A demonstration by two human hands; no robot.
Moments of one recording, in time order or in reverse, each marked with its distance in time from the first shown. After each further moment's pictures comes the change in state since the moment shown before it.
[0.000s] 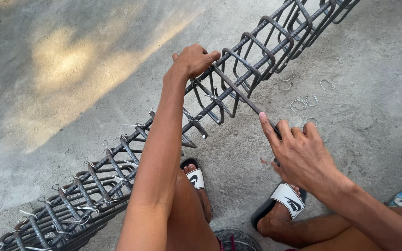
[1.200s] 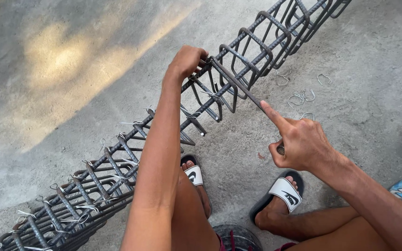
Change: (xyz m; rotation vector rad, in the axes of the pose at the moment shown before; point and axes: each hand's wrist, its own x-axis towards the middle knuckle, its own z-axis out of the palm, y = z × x) left_hand 0.002 -0.011 0.014 -0.428 -0.046 -0.121; right_hand 0.008 0.014 0.005 0.735 0.110 0.196
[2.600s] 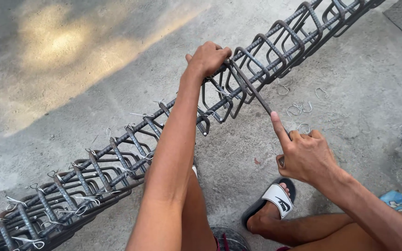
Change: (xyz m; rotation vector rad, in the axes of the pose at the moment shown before) left_hand -0.015 0.013 0.005 0.183 0.098 0.098; right_hand -0.012 -0.002 0.017 -0.560 -0.180 -0.113
